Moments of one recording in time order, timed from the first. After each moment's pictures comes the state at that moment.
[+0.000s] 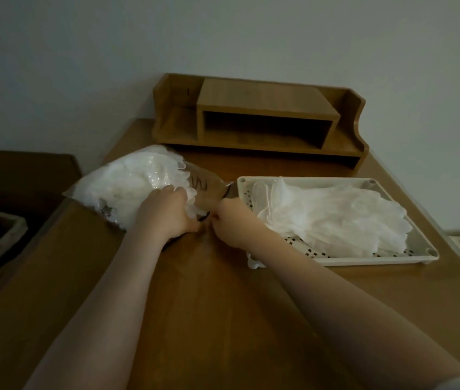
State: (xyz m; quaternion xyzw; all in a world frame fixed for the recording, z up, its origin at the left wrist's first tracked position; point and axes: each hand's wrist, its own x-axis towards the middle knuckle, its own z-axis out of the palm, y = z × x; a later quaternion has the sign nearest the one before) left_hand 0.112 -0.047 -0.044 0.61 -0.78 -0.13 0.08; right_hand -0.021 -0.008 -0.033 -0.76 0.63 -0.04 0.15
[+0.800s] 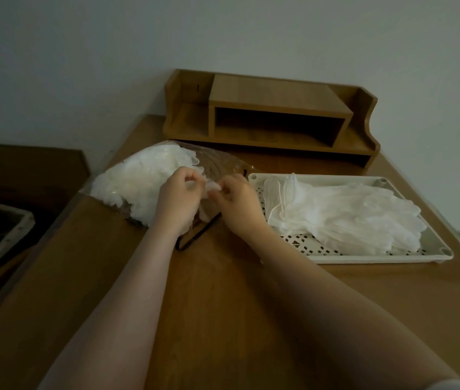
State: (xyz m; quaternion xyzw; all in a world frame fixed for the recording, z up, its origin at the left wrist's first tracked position) left_hand 0.108 -0.049 -0.047 0.58 -0.62 -0.35 0.40; right_hand -0.007 -0.022 -0.055 -0.66 0.63 -0.38 0.18
